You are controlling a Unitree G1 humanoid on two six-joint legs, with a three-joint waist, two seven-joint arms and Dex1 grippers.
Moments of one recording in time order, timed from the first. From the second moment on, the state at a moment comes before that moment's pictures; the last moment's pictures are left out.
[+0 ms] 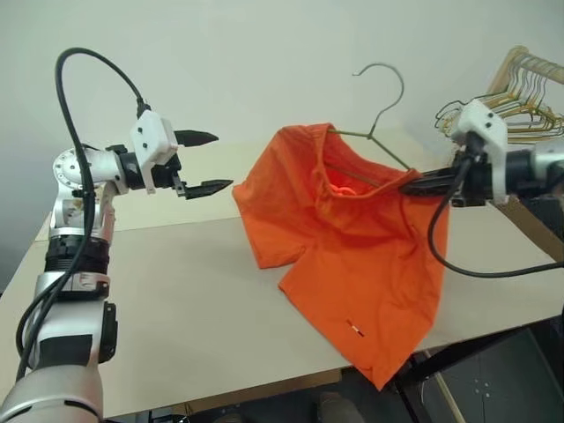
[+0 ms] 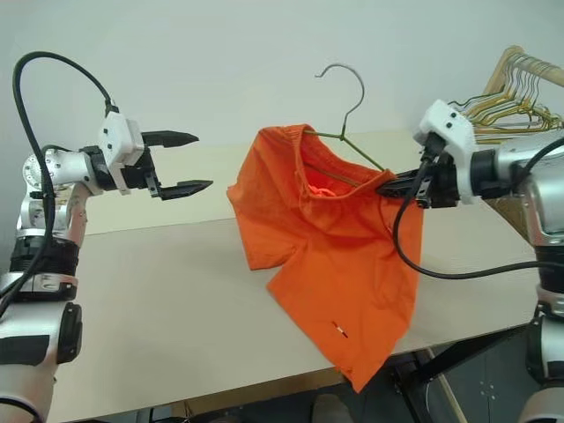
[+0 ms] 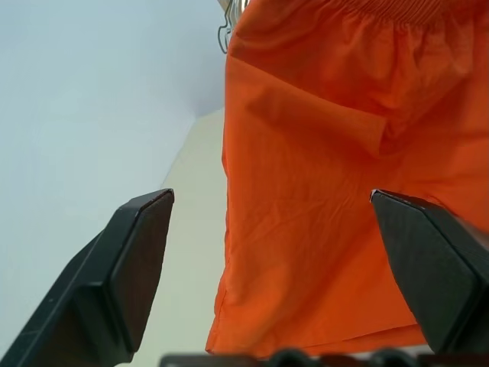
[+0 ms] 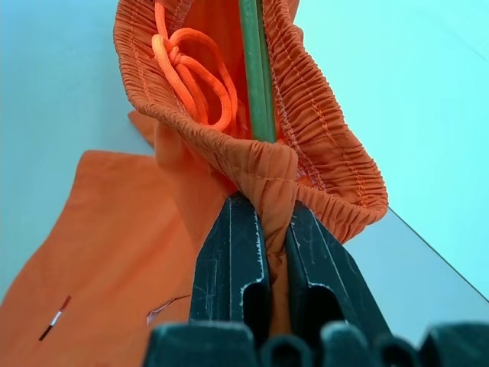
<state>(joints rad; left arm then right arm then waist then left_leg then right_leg) -0.89 0.67 0.03 0.52 -0.24 -0.10 -1.26 -0.88 -1.05 0.06 0.02 0.34 0.90 1.29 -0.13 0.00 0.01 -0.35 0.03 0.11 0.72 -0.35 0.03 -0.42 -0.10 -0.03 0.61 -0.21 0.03</state>
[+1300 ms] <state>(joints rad) -0.59 0.42 0.05 -0.12 -0.50 0.25 -0.95 -0.86 -0.80 -0.62 0.22 0.01 1.32 0.02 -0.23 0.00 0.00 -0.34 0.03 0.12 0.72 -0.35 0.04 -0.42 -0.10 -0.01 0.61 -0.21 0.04</state>
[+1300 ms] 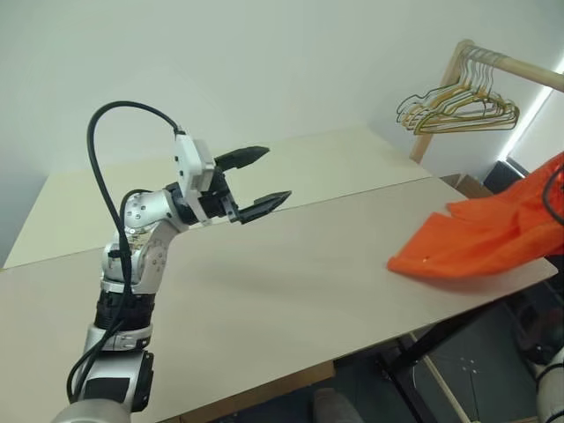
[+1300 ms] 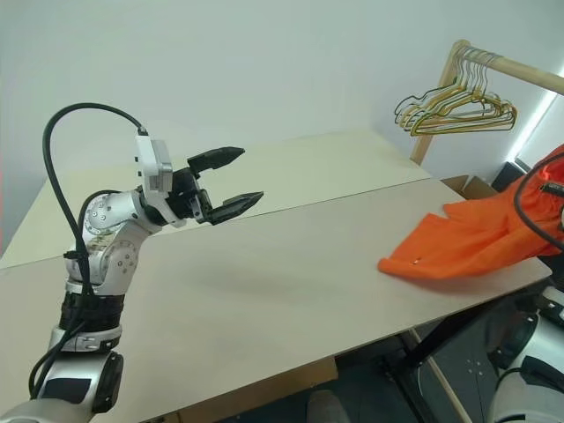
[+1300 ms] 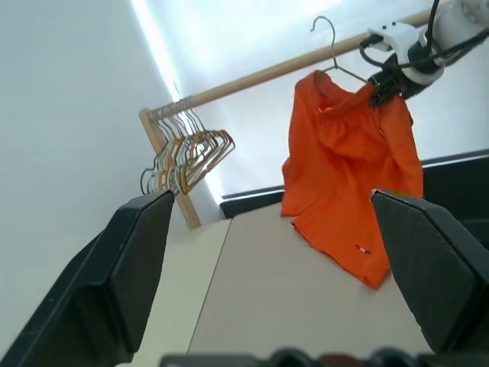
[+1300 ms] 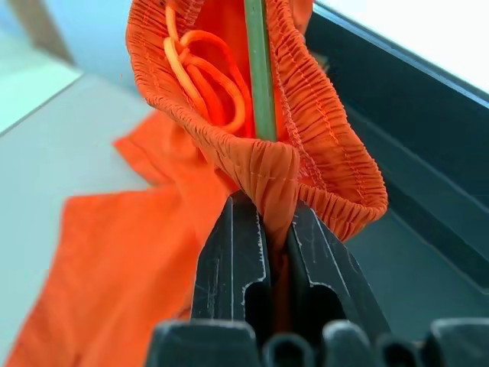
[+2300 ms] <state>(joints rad) -0.50 0.34 0.04 -0.21 -0.52 0.24 -0.83 -1.22 -1.03 -0.69 1.29 0.21 0.56 -0.19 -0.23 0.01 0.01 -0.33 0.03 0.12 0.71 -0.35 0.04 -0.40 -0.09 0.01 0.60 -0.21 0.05</state>
